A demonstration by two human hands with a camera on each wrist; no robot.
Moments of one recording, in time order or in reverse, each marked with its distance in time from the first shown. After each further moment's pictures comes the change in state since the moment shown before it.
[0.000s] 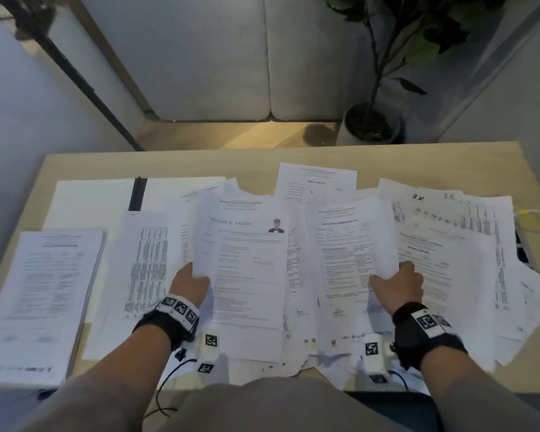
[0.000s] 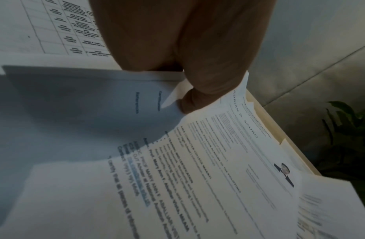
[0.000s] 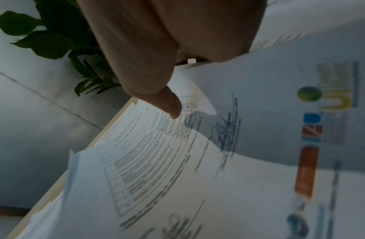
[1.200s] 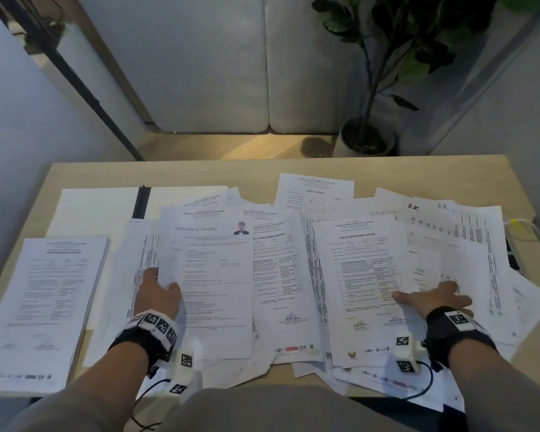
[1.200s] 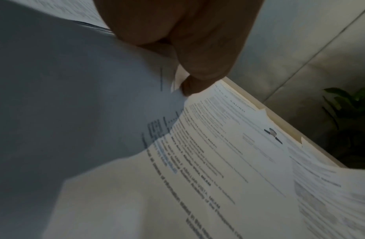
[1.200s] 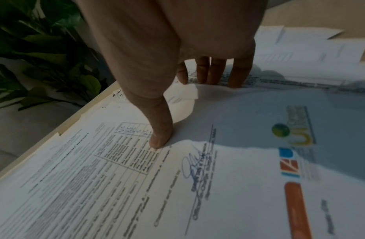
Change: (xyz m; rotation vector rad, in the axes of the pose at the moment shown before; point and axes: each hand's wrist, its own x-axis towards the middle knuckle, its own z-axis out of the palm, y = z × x) left_hand 0.008 -0.038 -0.042 0.015 0.323 0.037; right_hand 0.035 0.035 -0.052 -0.212 0.026 0.306
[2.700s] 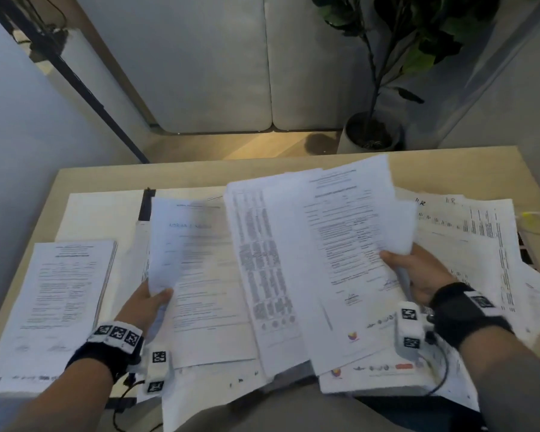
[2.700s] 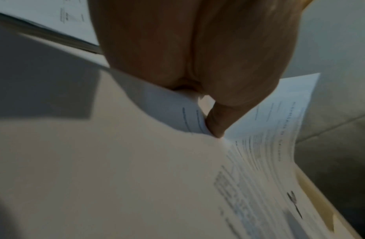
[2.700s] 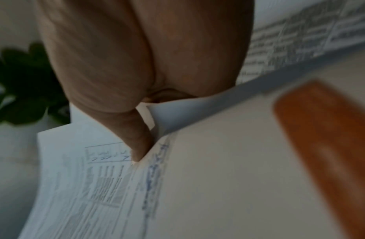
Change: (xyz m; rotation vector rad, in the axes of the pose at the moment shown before) left_hand 0.000 -0.009 -0.049 -0.569 -0.469 -0.134; right_hand -0.052 -0.053 -0.022 0.819 -0.679 -0.524
